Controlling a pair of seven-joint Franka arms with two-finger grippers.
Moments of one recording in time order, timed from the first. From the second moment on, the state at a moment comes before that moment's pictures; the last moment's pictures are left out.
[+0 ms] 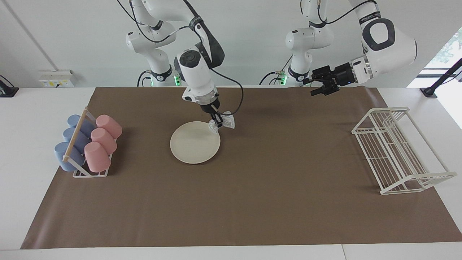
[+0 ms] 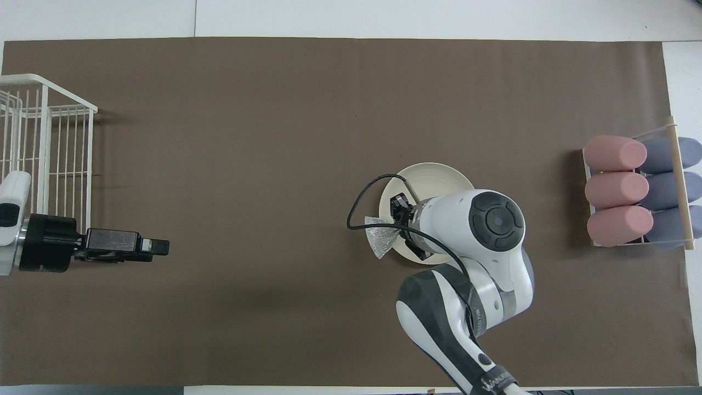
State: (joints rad) left arm 0.09 -0.27 0.02 -2.22 -0.80 1.61 0.26; right arm 0.41 0.06 0.07 -2.25 0.25 2.42 1.40
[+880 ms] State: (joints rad) left arm 0.12 -0.26 0.01 -2.16 -0.52 1.64 0.20; right arm 0.19 0.09 0.07 -2.37 0.25 2.53 0.92
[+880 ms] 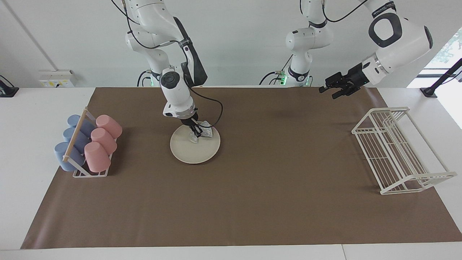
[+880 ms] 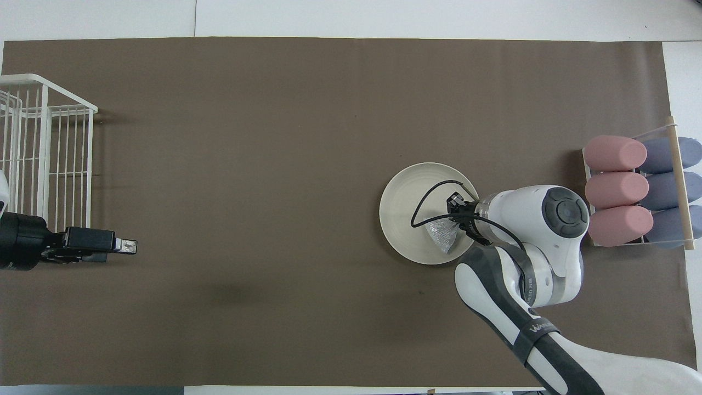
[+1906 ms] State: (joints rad) left arm 0.12 -0.26 -0.01 -2.16 -0.51 1.67 0.16; right arm 0.40 0.13 0.08 -2.37 0.25 2.69 1.24
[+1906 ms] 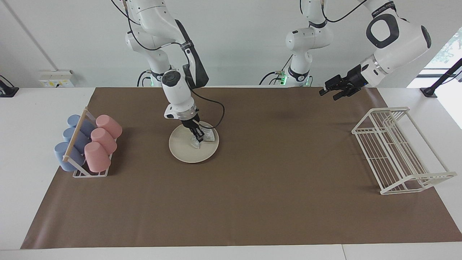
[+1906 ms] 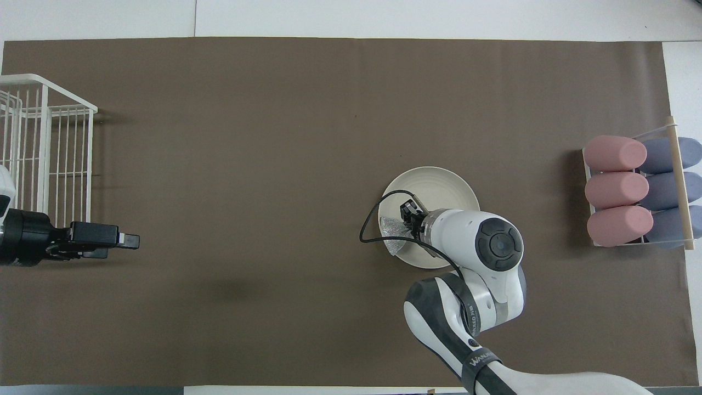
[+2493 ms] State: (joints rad) left arm 0.12 -0.26 -0.02 -2.16 -0.51 1.69 0.14; right arm 0.19 0.13 0.07 -2.36 0.25 2.69 0.86
